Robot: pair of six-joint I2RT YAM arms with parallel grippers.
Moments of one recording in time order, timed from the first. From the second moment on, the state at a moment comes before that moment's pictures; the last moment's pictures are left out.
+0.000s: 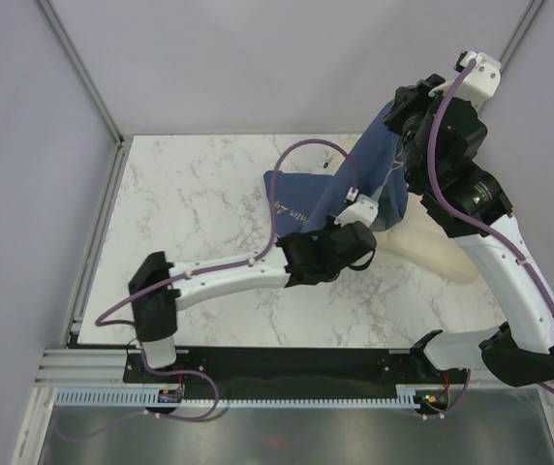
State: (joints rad) left arm -1.23 1.85 1.61 -0.50 -0.72 -0.32; right arm 0.61 1.31 1.81 -0.41 0.76 0.43
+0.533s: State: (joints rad) left arm -1.26 1.18 1.69 -0.71 -0.03 -0.32; right arm 0.61 1.10 1.85 -0.42 0.41 0.48
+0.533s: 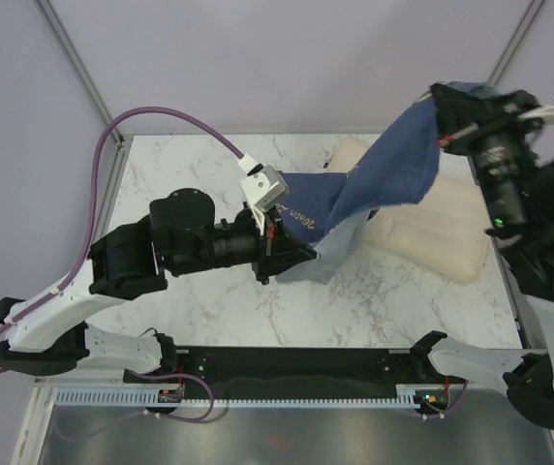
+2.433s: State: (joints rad) left arm -0.10 0.94 1.10 -0.87 -0.59 -0.38; right arm 0.74 1.98 2.00 -0.19 0.10 0.53
